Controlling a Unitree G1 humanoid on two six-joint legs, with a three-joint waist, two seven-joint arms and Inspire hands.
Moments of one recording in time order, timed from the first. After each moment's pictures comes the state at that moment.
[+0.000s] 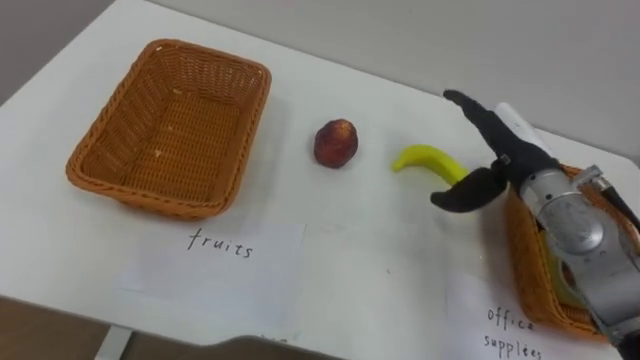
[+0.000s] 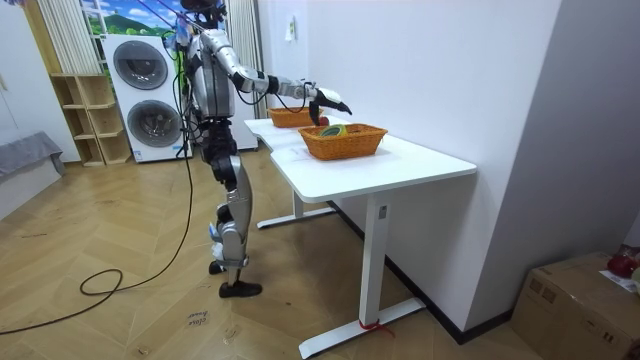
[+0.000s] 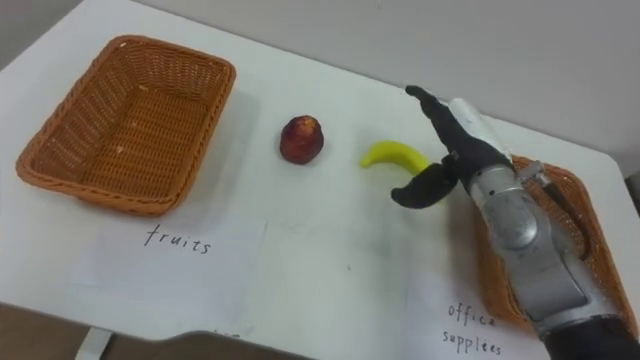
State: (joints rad) left arm 0.24 0.31 0.11 0.96 0.46 0.13 0.21; right arm -0.26 -0.59 0.23 0.28 -0.30 0.11 0.09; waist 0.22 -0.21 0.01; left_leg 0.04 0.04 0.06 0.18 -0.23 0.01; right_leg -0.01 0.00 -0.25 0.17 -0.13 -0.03
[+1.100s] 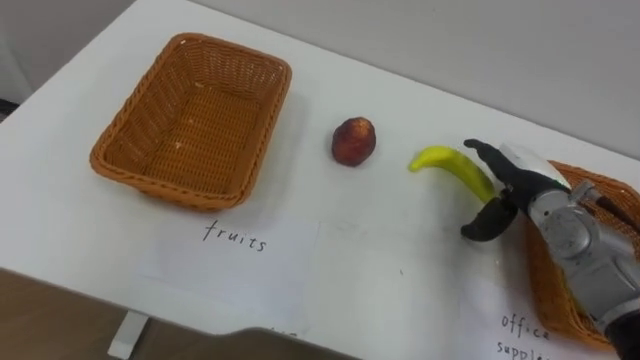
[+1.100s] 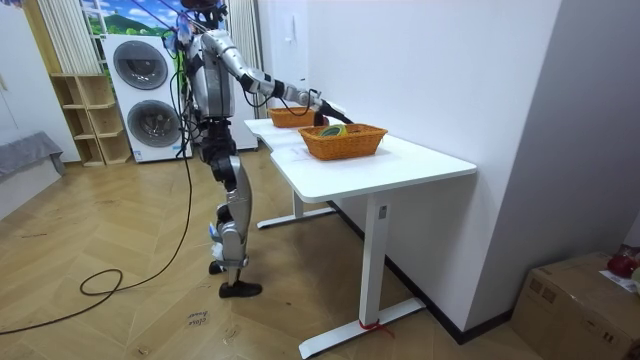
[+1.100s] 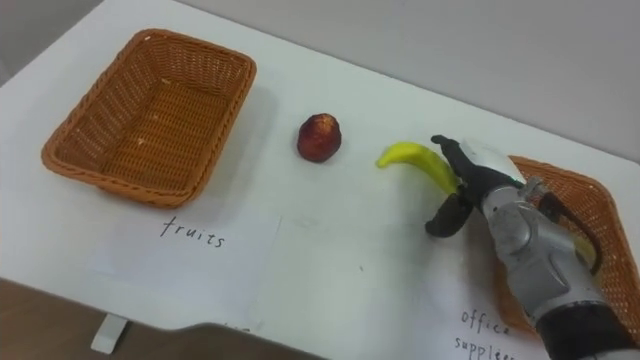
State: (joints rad) left arm 0.19 0.31 0.10 0.97 0.47 0.12 0.23; right arm -0.34 -0.57 0.26 0.51 -0.52 0.11 0.11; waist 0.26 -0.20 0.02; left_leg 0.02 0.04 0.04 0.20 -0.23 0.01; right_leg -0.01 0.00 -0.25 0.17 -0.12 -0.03
